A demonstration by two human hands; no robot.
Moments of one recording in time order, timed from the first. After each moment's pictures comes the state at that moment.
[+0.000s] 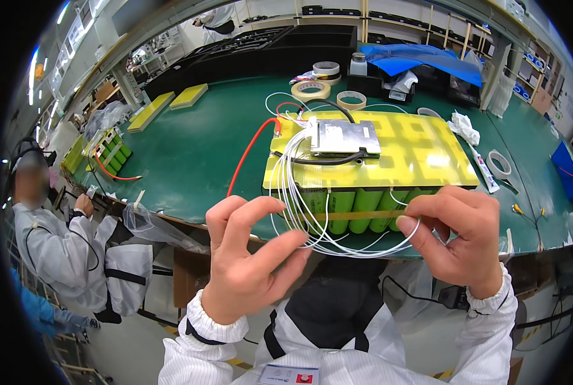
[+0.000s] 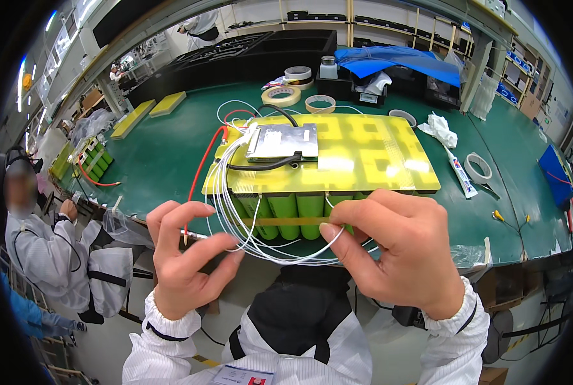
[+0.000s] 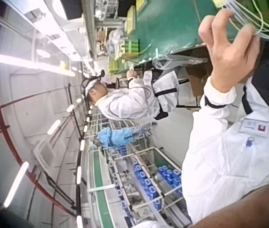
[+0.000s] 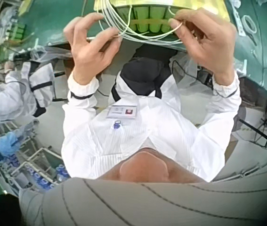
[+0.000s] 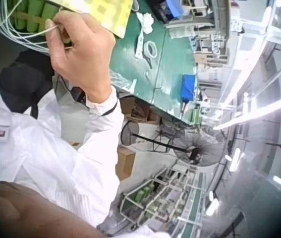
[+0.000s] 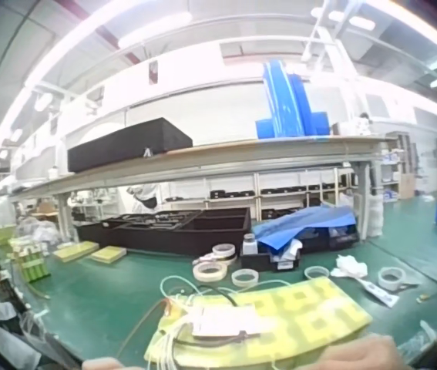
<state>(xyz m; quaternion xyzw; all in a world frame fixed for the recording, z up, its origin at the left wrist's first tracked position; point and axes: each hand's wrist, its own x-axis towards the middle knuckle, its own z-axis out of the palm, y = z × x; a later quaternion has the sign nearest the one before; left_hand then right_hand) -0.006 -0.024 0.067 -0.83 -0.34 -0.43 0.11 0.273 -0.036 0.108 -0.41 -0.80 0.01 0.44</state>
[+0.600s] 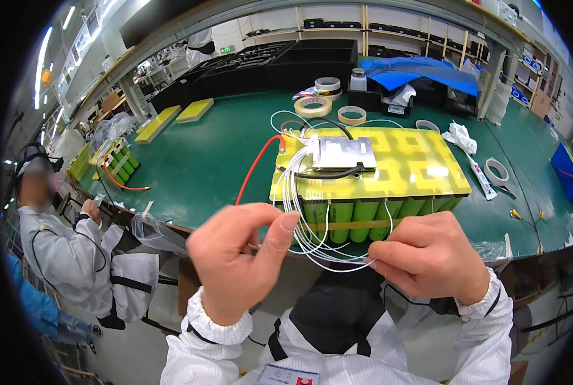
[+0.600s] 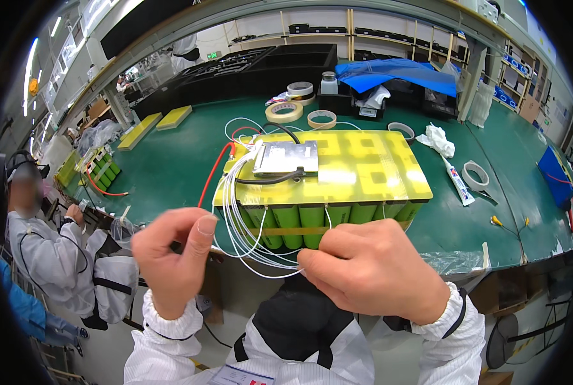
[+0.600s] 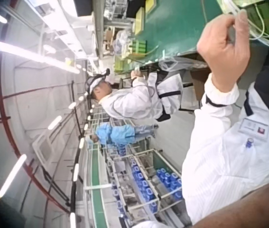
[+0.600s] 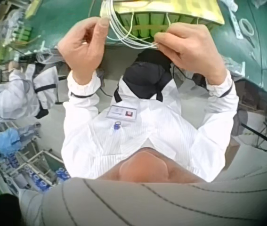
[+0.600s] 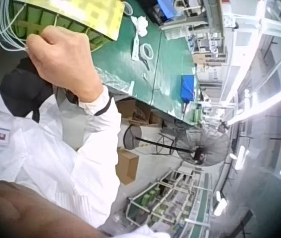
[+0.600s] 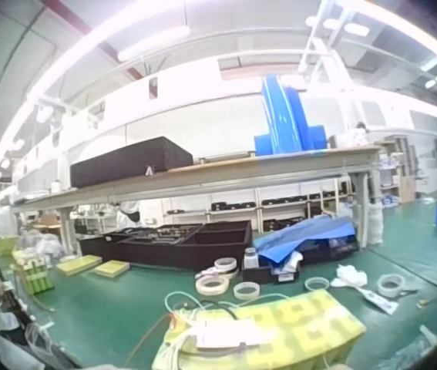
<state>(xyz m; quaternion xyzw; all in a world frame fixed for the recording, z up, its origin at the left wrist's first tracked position) 0.004 -0.019 0.090 -0.72 -0.38 -0.58 -0.03 0.265 -0.033 0.104 -0.28 -0.90 -0.05 0.34</state>
